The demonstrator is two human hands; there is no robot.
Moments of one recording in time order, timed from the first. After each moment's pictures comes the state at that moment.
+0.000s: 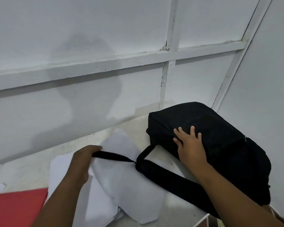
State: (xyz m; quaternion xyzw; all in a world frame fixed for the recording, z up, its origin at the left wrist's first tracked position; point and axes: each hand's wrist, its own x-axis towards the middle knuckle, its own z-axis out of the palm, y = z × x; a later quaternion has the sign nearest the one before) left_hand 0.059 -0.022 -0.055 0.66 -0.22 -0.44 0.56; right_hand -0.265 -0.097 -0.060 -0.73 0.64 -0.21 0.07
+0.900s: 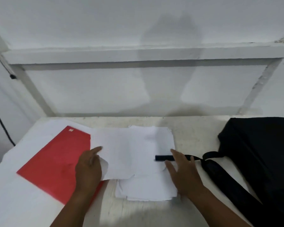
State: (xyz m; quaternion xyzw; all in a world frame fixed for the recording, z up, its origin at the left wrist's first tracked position) left_hand 0.157 0.174 -0.107 0.81 -0.24 -0.07 0.53; right_hand -0.083 -0.012 -0.138 -0.85 0.43 -0.15 0.28
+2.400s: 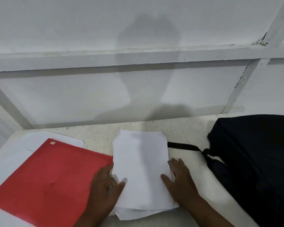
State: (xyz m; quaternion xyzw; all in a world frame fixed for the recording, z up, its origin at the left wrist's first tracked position) left_hand 0.142 0.151 -0.174 0.77 -0.47 -0.09 0.42; right_hand -0.086 -0.009 -0.153 -0.80 0.49 -0.12 0.33
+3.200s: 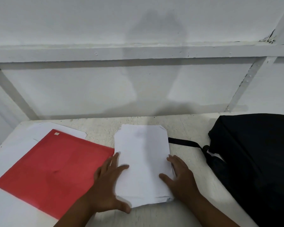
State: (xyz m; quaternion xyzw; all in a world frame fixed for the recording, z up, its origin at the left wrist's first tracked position) left_hand 0.138 0.162 -0.140 0.75 -0.60 -0.22 0.15; right_hand -0.103 -0.009 -0.165 -0.82 0.43 -0.21 0.32
